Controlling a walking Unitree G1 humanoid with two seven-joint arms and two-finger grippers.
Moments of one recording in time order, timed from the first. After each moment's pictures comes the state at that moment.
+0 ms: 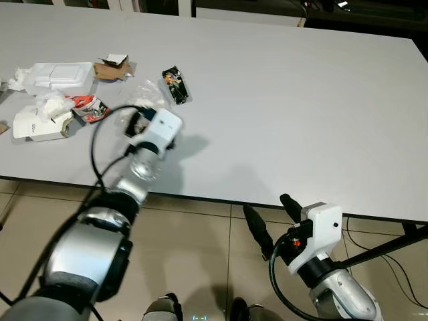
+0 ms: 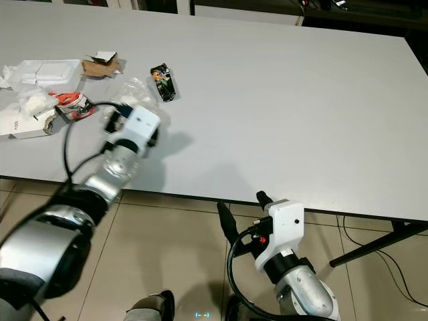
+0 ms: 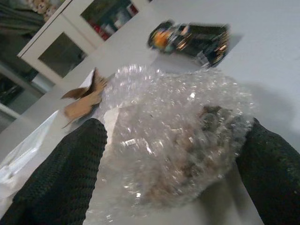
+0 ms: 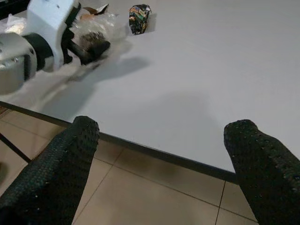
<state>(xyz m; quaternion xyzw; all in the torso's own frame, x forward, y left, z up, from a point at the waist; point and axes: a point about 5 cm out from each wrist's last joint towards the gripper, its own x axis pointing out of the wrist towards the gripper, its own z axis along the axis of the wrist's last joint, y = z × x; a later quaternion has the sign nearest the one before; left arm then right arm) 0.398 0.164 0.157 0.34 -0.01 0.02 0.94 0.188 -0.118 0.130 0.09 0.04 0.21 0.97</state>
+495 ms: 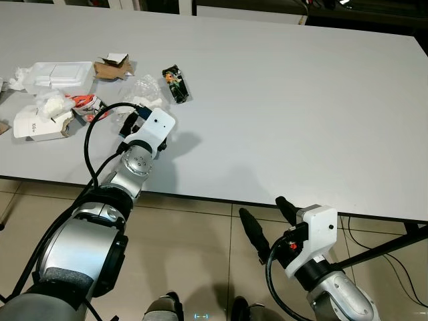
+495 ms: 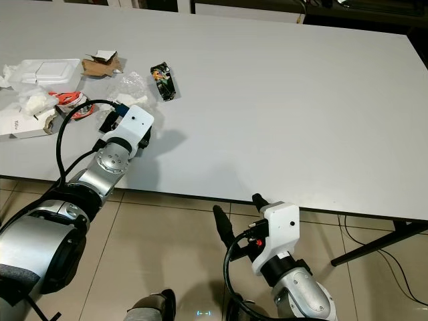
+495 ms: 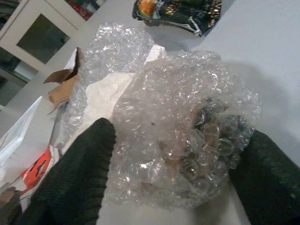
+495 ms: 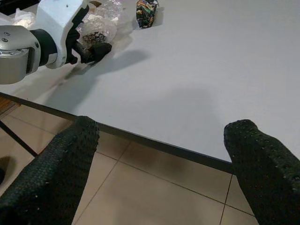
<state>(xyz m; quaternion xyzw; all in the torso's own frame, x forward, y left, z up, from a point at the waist) 0.399 0.171 0.152 0.36 0.05 0.00 0.93 0.186 -0.114 0.128 0.08 0.04 0.22 0.97</state>
